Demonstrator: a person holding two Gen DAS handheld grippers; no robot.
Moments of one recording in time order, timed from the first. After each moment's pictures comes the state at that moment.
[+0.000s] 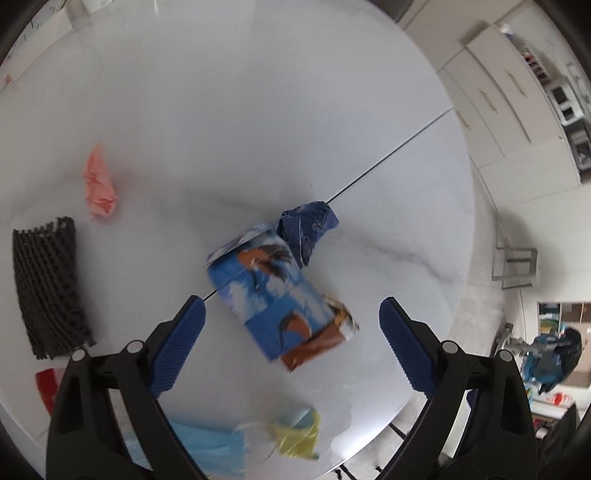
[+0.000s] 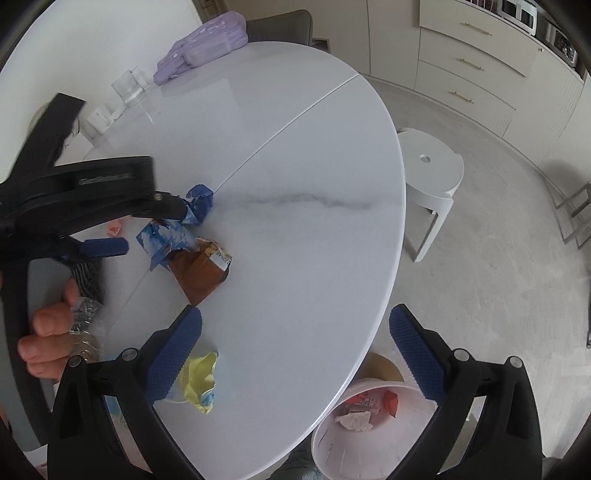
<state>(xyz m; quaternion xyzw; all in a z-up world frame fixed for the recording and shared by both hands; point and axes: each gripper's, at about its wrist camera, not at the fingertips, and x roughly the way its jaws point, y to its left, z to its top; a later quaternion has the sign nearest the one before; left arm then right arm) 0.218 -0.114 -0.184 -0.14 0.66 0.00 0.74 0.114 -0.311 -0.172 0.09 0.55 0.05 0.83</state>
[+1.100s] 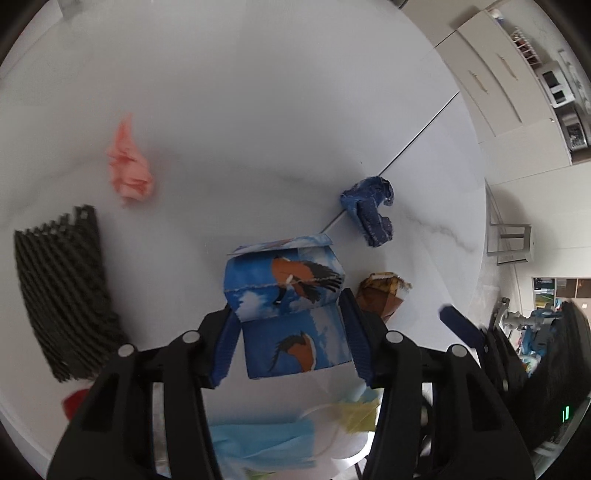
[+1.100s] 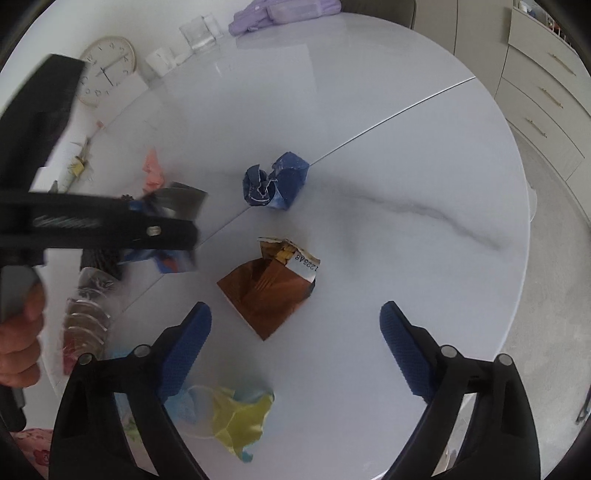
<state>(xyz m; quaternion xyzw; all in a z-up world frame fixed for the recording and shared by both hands) 0.201 -0.069 -0.196 -0.13 0.67 -0.06 0.73 0.161 -0.230 -0.212 0.02 0.57 0.18 0.80</state>
